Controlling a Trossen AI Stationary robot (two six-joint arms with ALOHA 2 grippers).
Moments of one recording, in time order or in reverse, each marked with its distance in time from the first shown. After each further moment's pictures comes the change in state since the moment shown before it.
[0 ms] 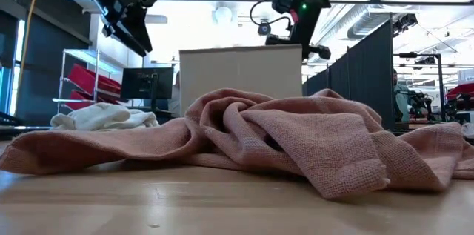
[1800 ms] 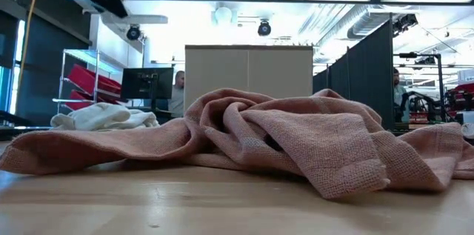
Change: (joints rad) left arm -0.701 0.056 0.001 0.117 -0.027 -0.197; right arm 0.793 -0.616 0.001 -0.480 0.105 -0.145
